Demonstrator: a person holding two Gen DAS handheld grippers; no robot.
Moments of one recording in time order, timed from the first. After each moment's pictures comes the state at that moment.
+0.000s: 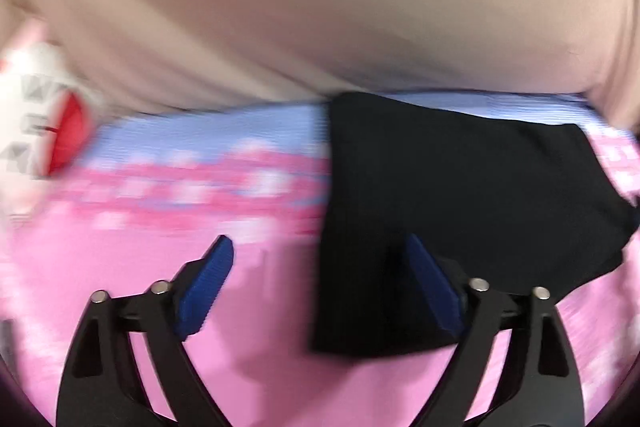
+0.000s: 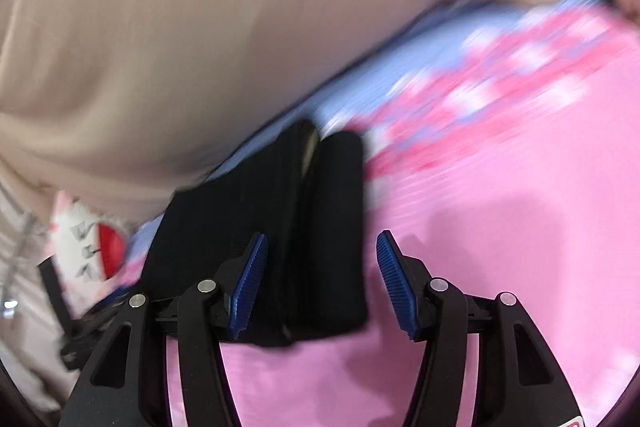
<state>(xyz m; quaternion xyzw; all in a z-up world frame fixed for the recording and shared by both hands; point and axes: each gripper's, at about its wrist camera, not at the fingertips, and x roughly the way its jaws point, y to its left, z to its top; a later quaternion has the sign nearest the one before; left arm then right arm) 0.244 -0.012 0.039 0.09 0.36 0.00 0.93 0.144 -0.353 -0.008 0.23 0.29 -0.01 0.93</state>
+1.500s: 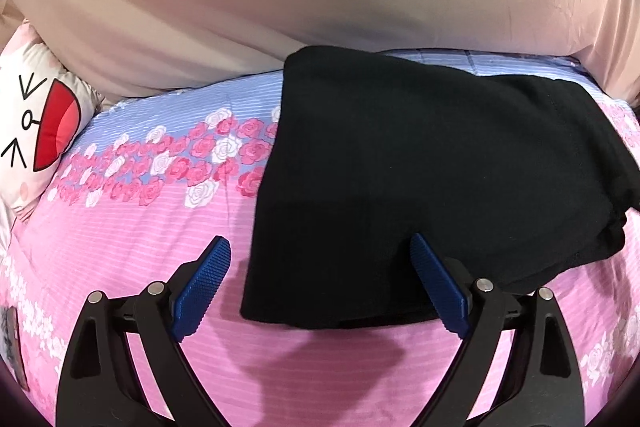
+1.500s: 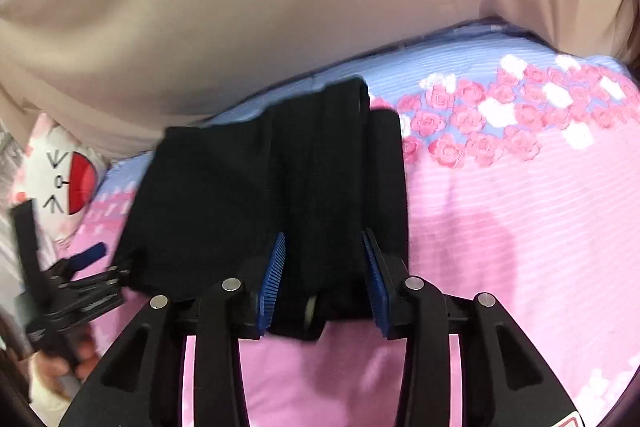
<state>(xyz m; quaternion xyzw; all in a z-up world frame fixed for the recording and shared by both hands) 0.244 -0.064 0.015 0.09 0.42 -0.03 0.90 0.171 -0.302 -0.009 0.16 0.35 0.05 0.92</state>
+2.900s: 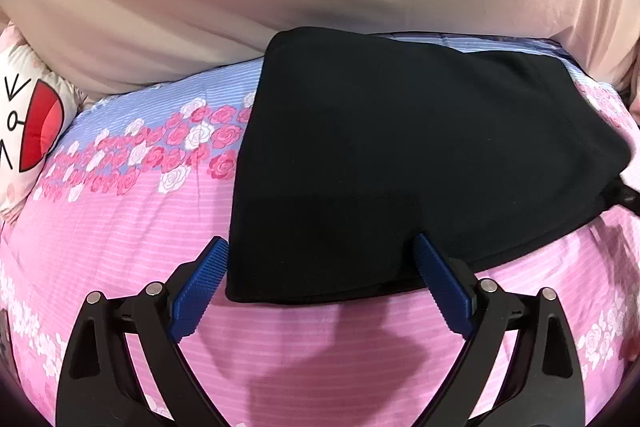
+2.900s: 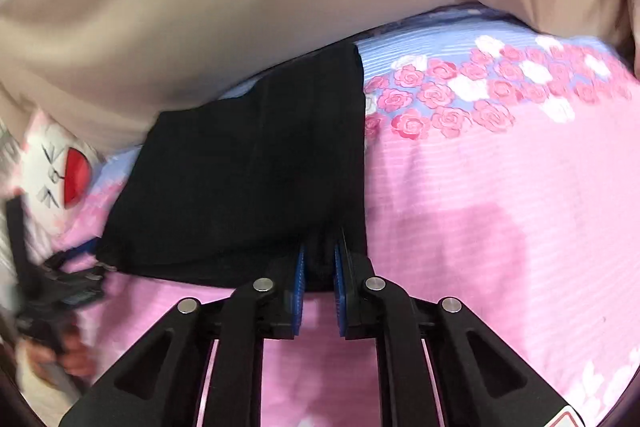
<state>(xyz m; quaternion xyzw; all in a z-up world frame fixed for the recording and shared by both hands) 0.232 -0.075 0.002 0.09 0.43 -0.06 0.90 0.161 -0.330 -0.034 0.17 0.36 0.03 0.92</state>
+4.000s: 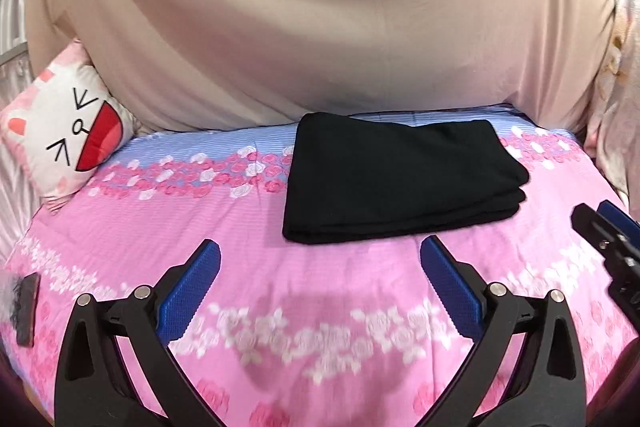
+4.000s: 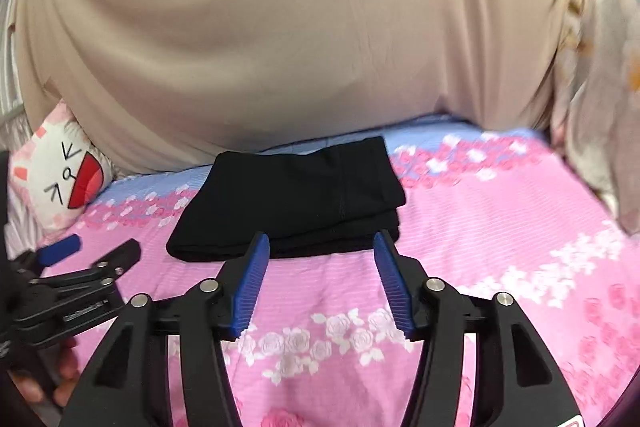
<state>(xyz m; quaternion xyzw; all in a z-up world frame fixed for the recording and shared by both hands) 0.083 -0.053 0.099 0.06 0.32 -0.05 0.94 0.012 -0.222 0.033 0.08 0.24 -0.05 0.97</state>
